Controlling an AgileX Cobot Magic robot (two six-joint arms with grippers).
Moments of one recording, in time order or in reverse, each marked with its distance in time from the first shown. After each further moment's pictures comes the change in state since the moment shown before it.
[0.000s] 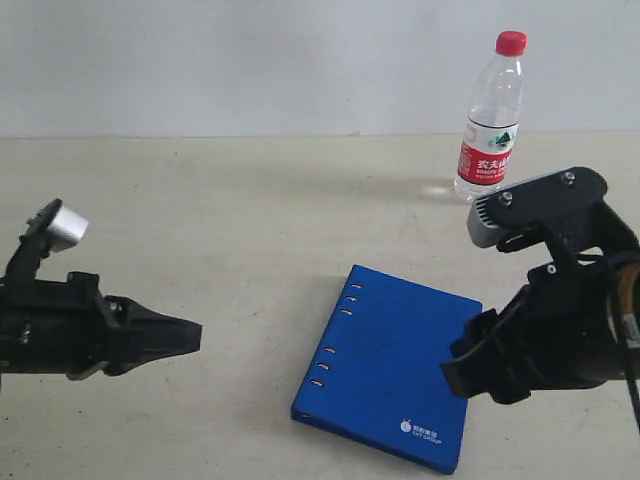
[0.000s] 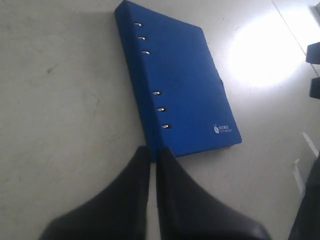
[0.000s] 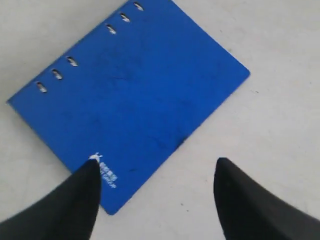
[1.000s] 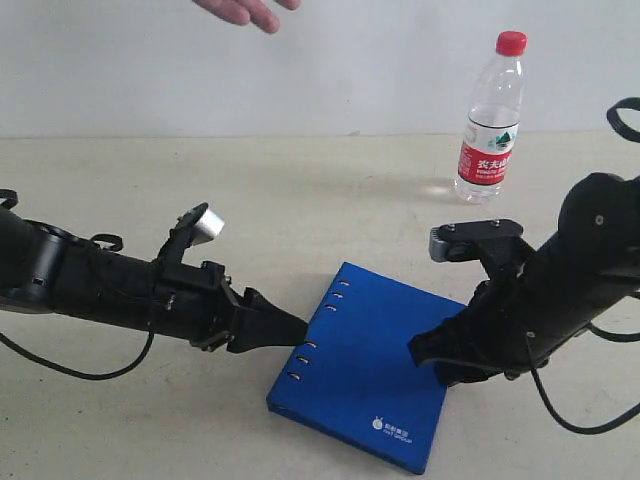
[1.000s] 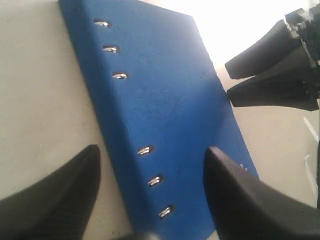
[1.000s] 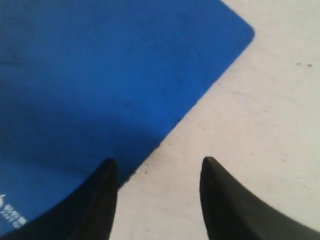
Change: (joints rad) left arm -0.153 0.479 -0.378 -0.008 0.076 0.052; right arm -0.278 0.529 -0.170 0.678 -0.043 -0.714
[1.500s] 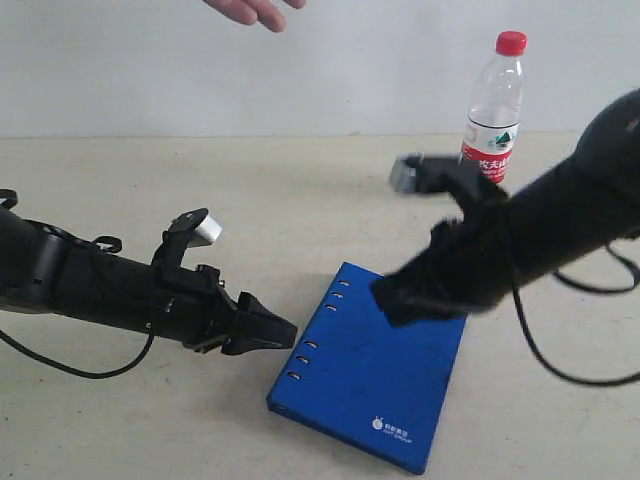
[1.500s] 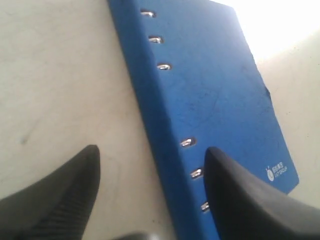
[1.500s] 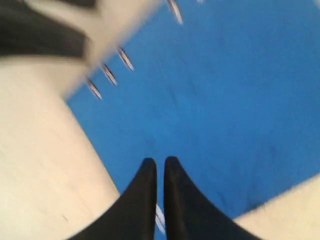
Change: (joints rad) left arm 0.000 0.000 0.000 0.000 -0.105 0.000; right arm 0.000 -0.104 -0.102 0.431 0.205 -0.486
